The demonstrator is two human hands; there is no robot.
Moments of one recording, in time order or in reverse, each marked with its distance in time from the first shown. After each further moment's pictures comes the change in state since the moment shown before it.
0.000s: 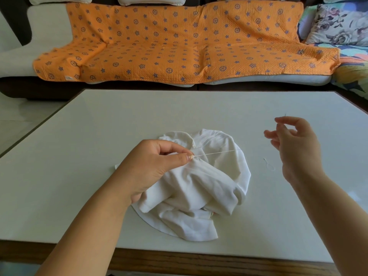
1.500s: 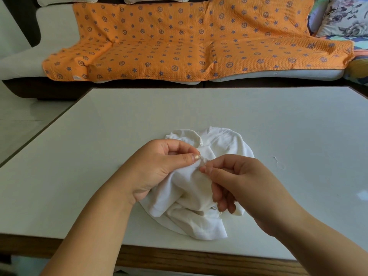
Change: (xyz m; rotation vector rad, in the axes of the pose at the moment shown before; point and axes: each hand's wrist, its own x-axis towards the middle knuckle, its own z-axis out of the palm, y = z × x) left_hand 0.002 -0.005 -0.009 -0.081 -0.143 -0.042; right_hand -0.107 -0.030 0.020 -0.028 -0.860 0.116
